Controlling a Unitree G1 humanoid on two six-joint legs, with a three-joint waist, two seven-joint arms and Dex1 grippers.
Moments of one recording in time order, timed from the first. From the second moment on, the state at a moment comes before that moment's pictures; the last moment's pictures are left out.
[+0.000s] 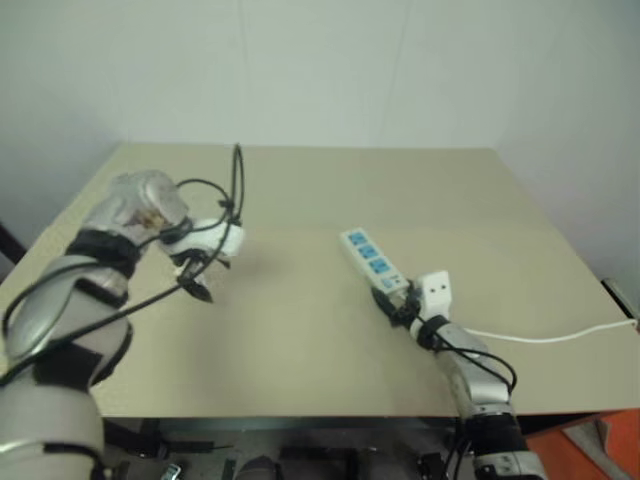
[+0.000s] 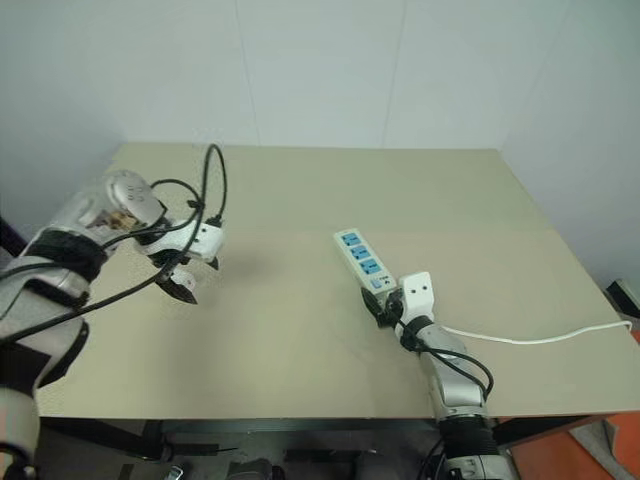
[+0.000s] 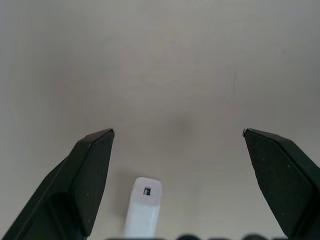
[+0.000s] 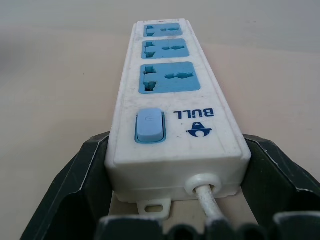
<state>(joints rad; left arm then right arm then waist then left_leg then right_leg) -1.32 0.74 -0.75 1.04 0.22 -0.27 -1.61 -0.29 -0.21 -0.05 0.18 0.16 0.15 0.41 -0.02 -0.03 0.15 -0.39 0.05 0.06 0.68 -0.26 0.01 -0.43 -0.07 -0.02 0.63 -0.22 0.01</state>
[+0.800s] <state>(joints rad) -1.38 0.66 -0.75 1.28 0.63 -0.44 -1.40 -0.28 -0.21 -0.04 0.15 0.16 0.16 0.40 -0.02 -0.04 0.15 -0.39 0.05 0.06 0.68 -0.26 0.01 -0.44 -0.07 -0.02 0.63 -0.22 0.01</state>
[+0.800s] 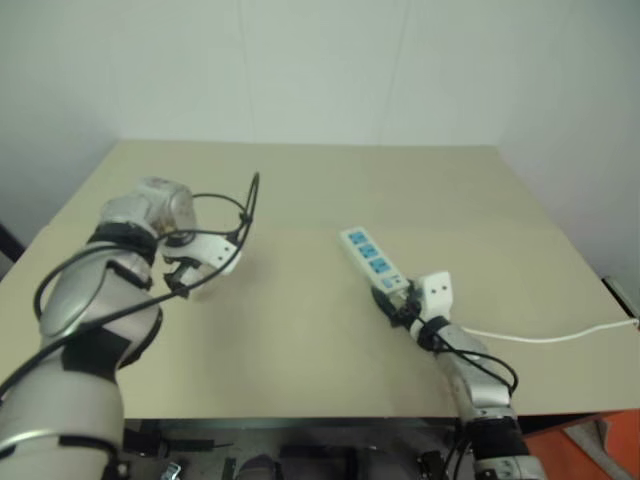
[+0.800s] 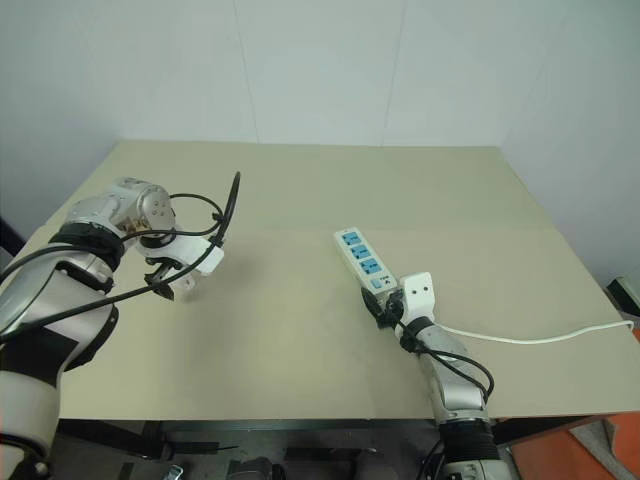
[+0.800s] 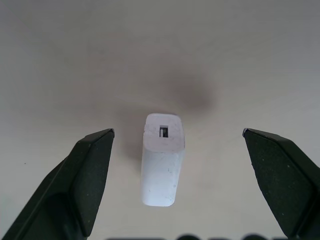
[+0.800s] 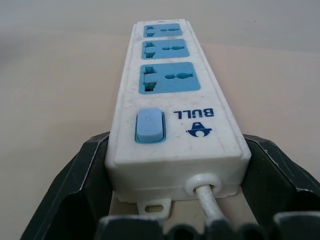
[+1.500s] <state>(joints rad) -1.37 0.61 -0.74 1.32 0.72 -0.46 -1.30 -0.25 -0.21 -0.04 0.11 0.16 0.19 0.39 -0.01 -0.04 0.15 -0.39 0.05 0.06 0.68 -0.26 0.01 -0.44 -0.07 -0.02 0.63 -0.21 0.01</state>
